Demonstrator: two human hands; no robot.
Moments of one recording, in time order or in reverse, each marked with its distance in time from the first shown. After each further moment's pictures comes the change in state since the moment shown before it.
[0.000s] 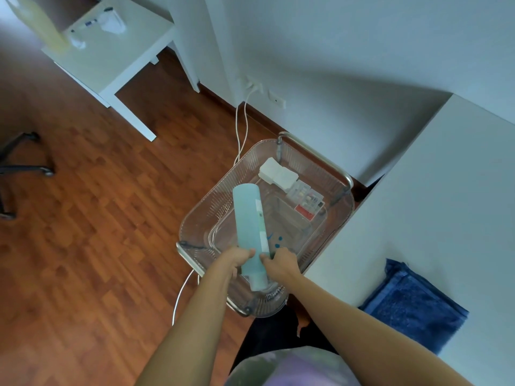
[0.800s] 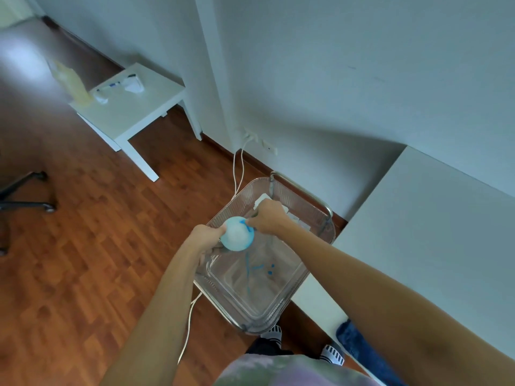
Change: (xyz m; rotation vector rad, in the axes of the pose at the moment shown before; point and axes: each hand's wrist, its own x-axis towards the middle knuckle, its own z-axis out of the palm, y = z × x) left_hand -0.089 0.063 -0.066 -0.123 0.148 0.292; right_hand -0.026 -0.131 -0.109 -0.316 0.154 -0.401
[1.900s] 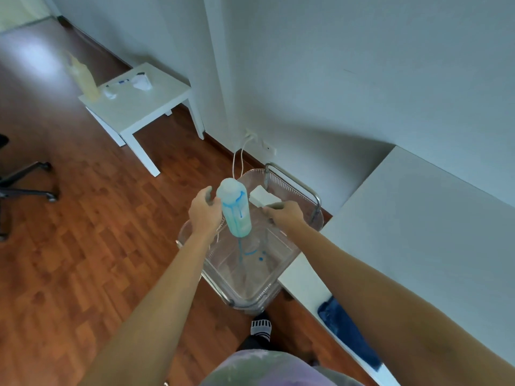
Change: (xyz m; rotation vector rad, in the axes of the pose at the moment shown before) left_hand -0.010 -0.012 0.037 0.024 0.516 0.526; right_hand -0.052 0.053 0.005 0.623 0.208 0.234
